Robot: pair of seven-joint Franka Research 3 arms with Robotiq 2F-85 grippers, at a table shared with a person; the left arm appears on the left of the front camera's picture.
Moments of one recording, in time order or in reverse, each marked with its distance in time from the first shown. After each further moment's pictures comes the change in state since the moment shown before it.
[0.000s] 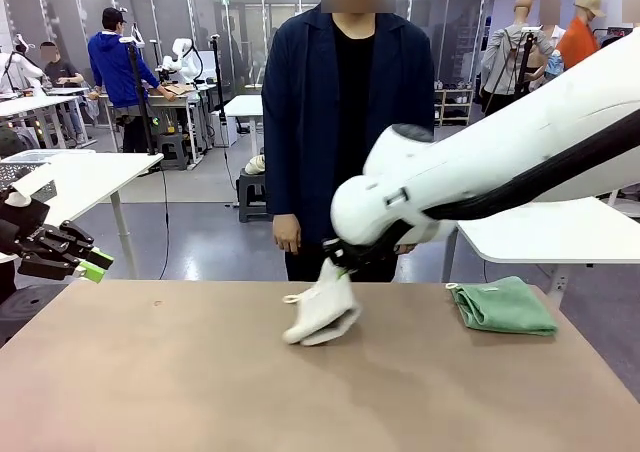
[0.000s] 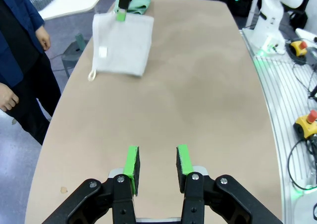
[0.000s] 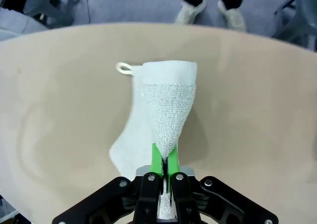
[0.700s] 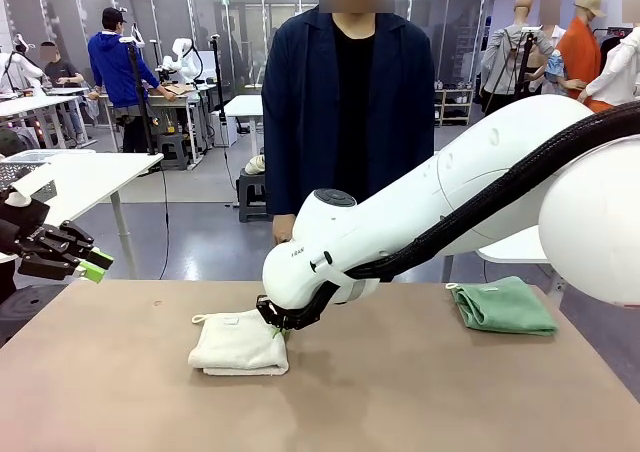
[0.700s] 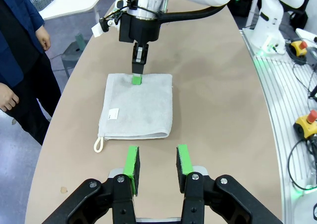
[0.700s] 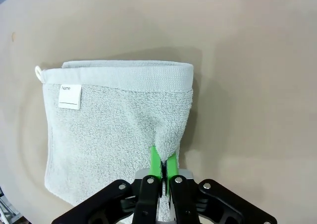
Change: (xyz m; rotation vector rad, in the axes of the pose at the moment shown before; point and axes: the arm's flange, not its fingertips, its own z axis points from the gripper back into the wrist) left arm 0.000 0.000 0.000 0.000 0.000 0.000; right arm -0.068 0.118 -0.133 0.065 0.165 -0.081
